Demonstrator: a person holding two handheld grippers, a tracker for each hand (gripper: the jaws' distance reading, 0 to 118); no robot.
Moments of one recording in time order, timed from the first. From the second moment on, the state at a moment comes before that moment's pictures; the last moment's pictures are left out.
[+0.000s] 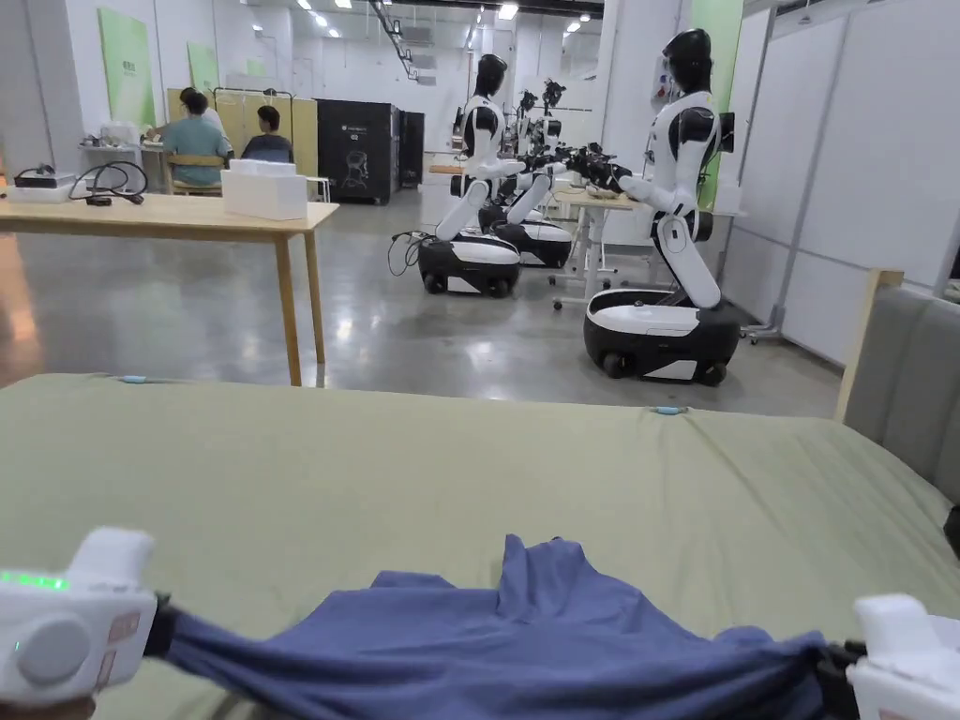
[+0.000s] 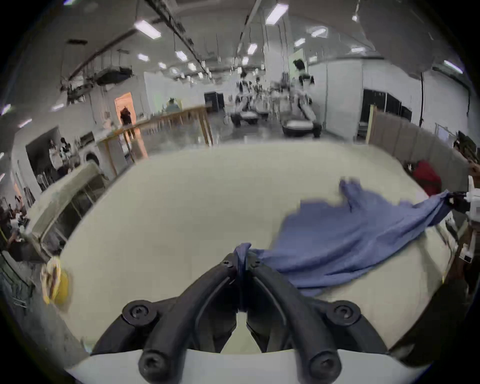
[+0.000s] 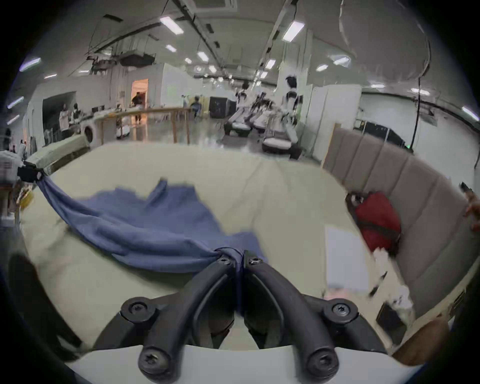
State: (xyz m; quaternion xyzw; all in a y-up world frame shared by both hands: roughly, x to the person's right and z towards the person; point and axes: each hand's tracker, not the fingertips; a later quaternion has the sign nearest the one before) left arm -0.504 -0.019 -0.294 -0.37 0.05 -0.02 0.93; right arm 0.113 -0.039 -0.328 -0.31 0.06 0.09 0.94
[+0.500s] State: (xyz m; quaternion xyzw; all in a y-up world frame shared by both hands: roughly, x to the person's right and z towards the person) left arm -0.427 0.030 -0.219 -0.17 0.05 -0.02 0.98; right arm 0.037 0.029 -0.264 -0.12 0.14 0.00 0.98
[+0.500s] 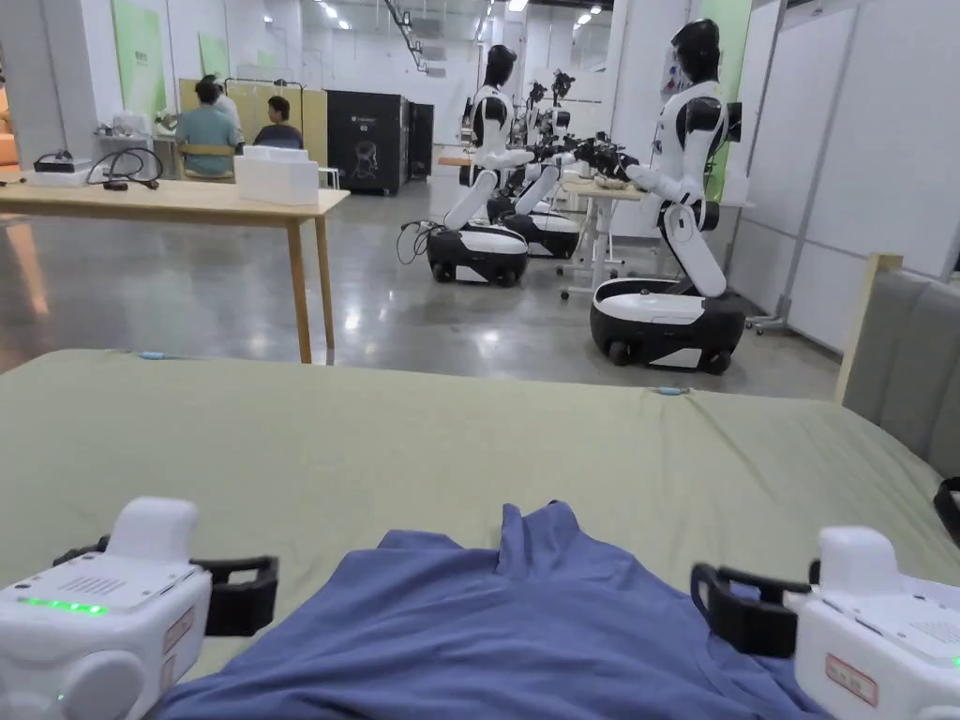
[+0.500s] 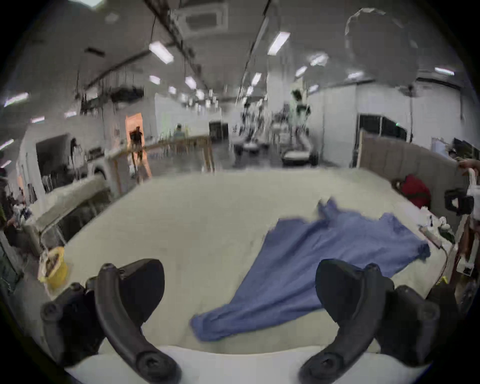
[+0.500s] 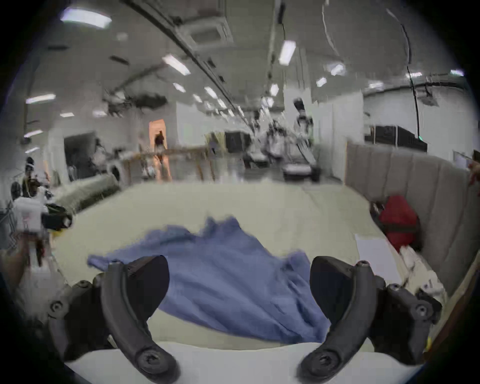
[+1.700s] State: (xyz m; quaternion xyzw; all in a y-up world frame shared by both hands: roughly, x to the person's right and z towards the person) left arm -0.510 -0.114 -0.304 -0.44 0.08 0.05 0.90; right arm 0.015 -0.046 -0.443 -0.31 0.10 0.07 0.94
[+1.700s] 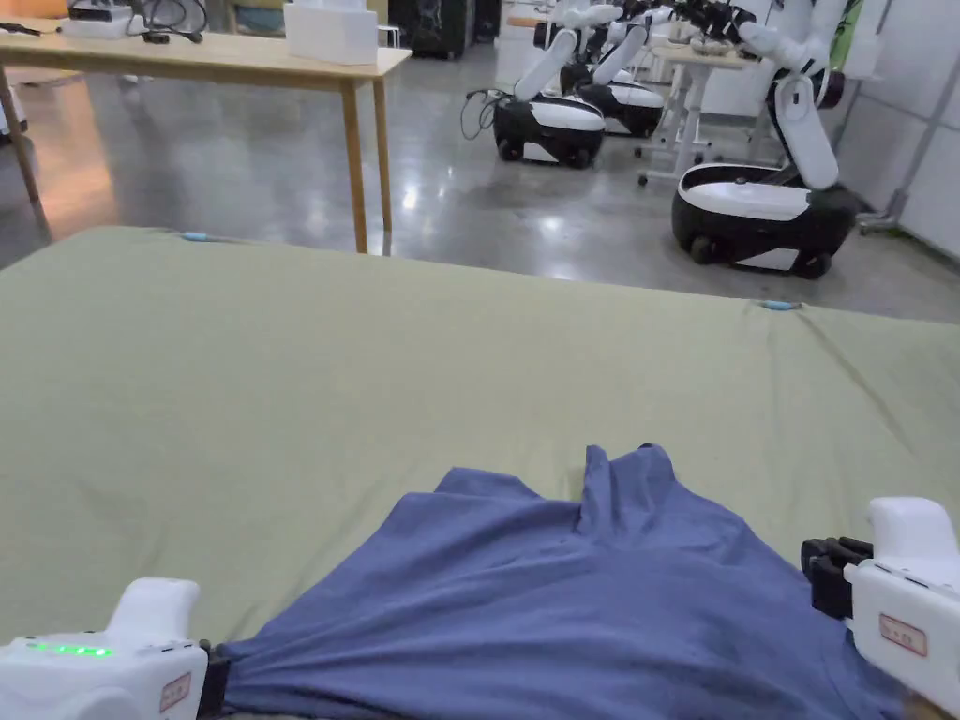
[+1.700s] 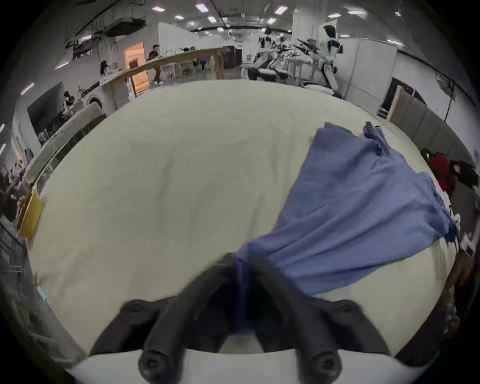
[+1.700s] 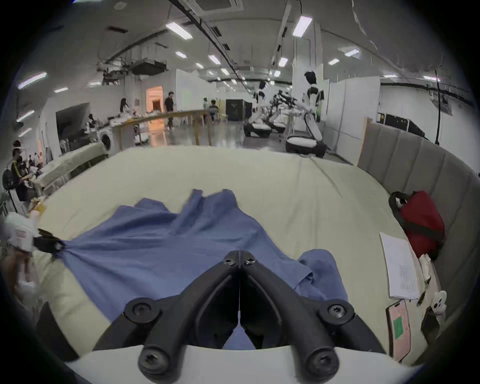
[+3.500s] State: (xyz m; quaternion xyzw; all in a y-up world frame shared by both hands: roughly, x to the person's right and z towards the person) left arm -0.493 0.363 -0.484 -0.11 0.12 -0.05 0.99; right arm 0.052 0.422 -0.509 -0.03 0.09 0.01 1.00
